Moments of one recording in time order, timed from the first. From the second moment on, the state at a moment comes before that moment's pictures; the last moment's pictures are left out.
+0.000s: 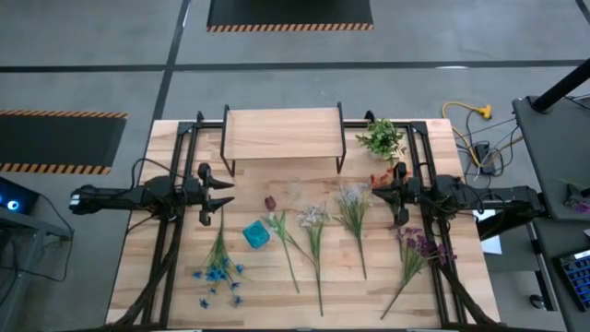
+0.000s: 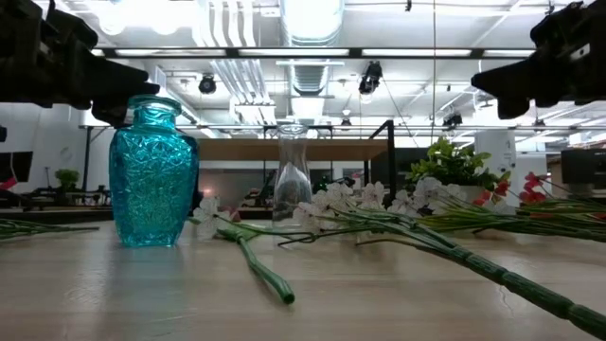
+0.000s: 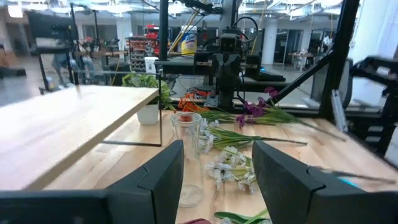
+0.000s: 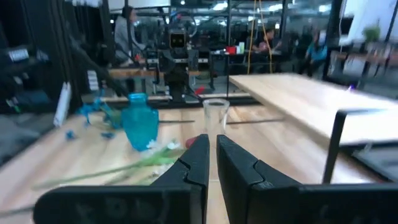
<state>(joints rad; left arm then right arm) -0.03 0.08 0.01 0.06 -0.14 -0.01 0.00 0.08 0.01 0.10 0.08 0.06</state>
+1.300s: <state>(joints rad) -0.03 0.08 0.01 0.08 -0.14 -0.04 0.00 0.66 0.53 -0.15 0.29 0.33</state>
